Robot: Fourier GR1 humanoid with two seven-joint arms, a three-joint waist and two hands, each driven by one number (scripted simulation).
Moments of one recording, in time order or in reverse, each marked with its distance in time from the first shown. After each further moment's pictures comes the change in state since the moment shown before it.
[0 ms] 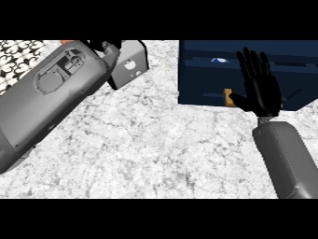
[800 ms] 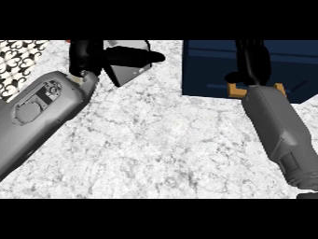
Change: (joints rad) left arm 0.217 0.089 0.013 -0.218 -0.052 -0.018 0.006; right arm -0.390 -0.015 -0.116 0.510 0.052 -0.213 0.029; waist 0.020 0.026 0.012
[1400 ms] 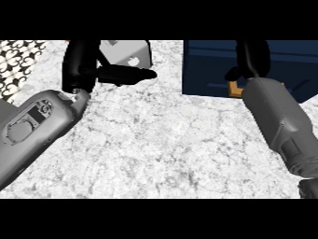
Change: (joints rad) left arm 0.128 0.032 0.009 -0.119 -0.032 -0.007 -0.013; right arm -0.123 -0.023 -0.045 0.186 0.000 -0.039 -0.006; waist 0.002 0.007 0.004
